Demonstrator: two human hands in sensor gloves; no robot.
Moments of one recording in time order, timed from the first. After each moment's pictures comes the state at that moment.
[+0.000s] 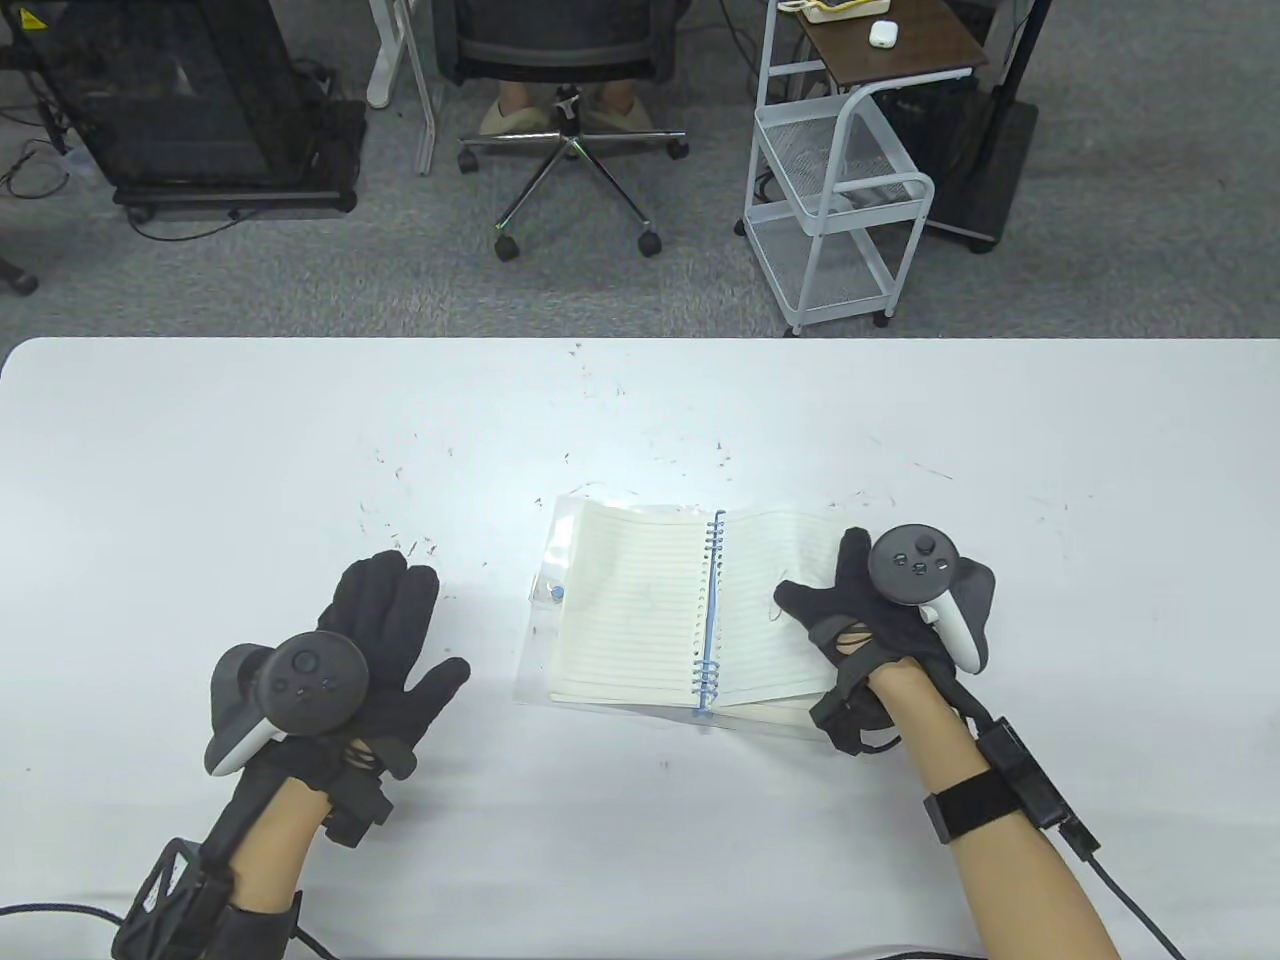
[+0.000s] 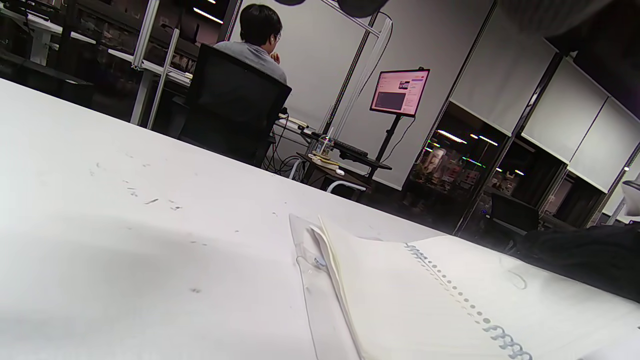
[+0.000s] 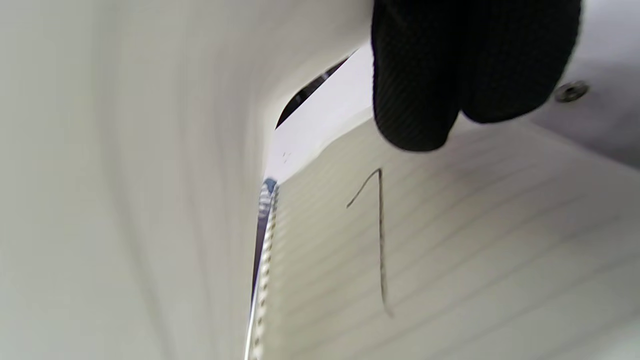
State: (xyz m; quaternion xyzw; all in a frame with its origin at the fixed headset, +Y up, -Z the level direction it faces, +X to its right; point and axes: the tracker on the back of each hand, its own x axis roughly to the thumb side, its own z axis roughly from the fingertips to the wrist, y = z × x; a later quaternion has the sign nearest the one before) left_hand -0.274 -0.662 -0.248 0.00 -0.17 0.21 0.96; right_hand 0.205 -0.721 -0.328 -0.08 0.08 0.91 0.40
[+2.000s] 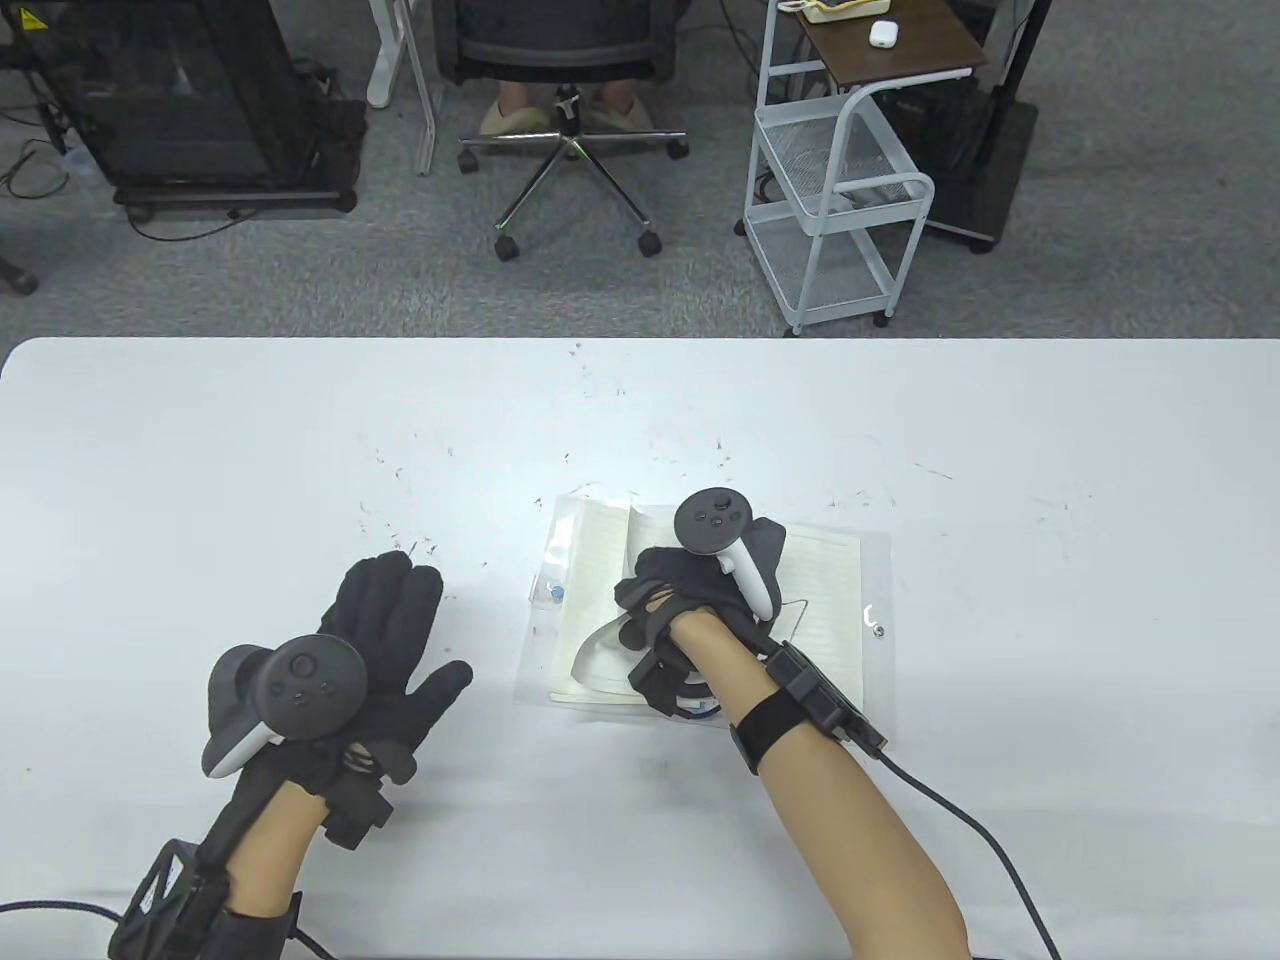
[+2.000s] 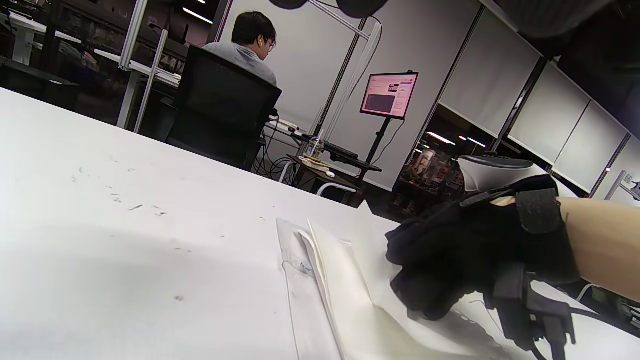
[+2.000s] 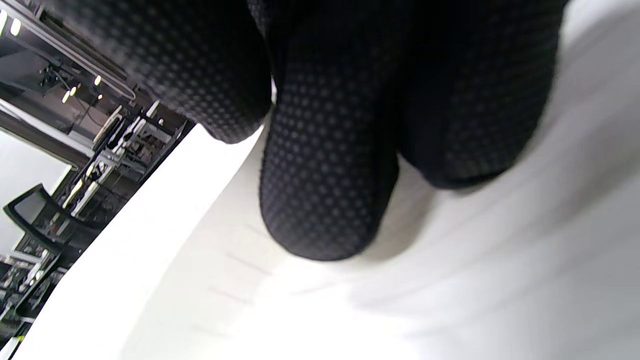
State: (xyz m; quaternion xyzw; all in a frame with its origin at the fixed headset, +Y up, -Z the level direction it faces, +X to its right) left_hand -0.273 -0.658 -0.245 0.01 -0.18 0.21 0.96; right_hand 0.040 -0.755 -0.378 -0.04 0.20 0.90 0.38
